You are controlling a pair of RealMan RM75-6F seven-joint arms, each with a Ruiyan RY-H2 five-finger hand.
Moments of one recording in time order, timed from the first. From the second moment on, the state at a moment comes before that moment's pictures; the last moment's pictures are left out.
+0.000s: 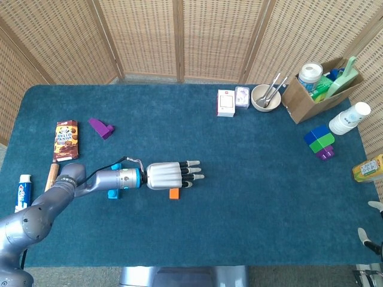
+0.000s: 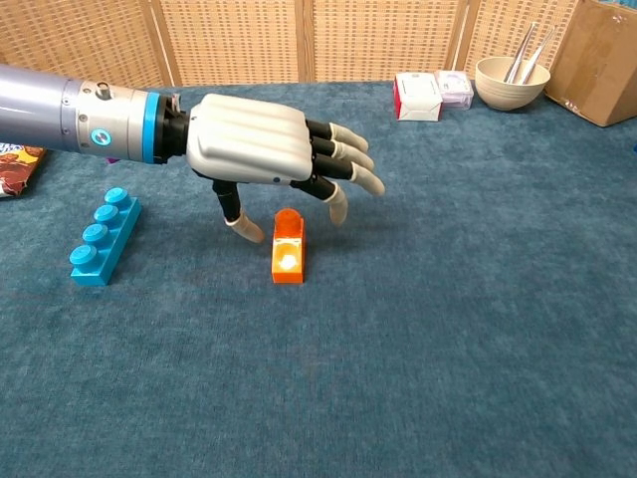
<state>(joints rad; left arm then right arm) -1.19 -1.71 0.25 -0.62 2.07 1.21 -0.42 -0.12 -1.10 0.10 -1.71 -1.37 1.64 -0.09</state>
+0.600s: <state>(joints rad) -1.22 -1.76 0.28 -0.58 2.05 1.20 -0.43 -0.13 -1.11 0.10 -1.69 -1.36 1.66 -0.07</state>
